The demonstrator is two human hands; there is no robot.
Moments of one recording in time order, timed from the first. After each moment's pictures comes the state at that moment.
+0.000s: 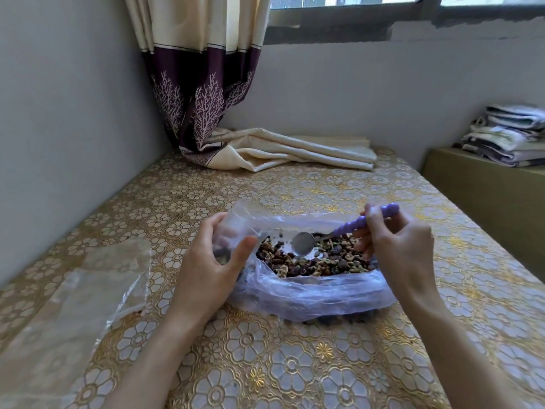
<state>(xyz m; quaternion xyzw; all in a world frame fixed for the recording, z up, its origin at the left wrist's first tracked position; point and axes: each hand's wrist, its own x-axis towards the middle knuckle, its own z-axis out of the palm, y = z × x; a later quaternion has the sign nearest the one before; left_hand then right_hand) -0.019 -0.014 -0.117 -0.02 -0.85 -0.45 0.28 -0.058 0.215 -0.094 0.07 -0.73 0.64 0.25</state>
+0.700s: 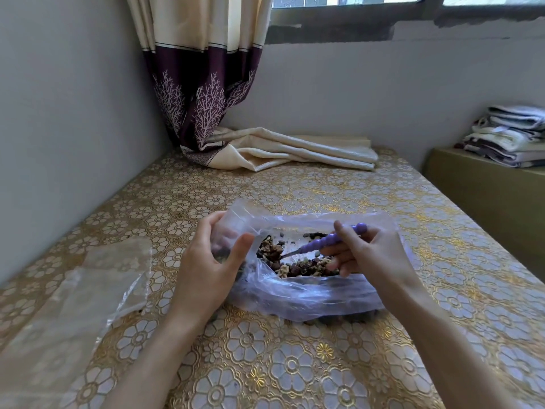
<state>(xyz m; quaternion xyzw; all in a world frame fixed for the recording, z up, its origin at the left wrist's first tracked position) -0.016 -0.011 -0.113 -0.02 -0.84 -0.46 0.30 -0.057 0.203 -0.096 0.09 -0.72 0.69 0.03</state>
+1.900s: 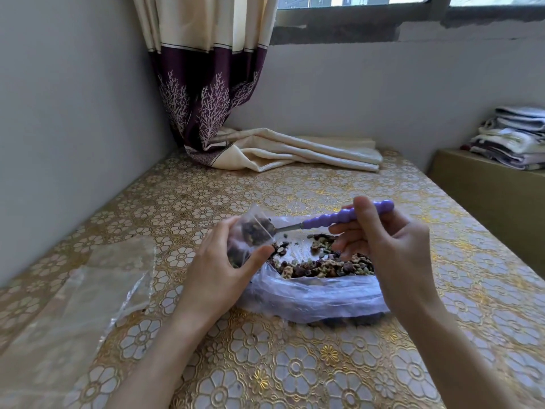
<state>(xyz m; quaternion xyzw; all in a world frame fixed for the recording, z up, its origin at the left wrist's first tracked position) -0.021 -0.012 -0.119 -0.01 -0.89 -0.38 0.24 -0.033 0.192 -0.072 0.18 -0.60 0.76 0.15</state>
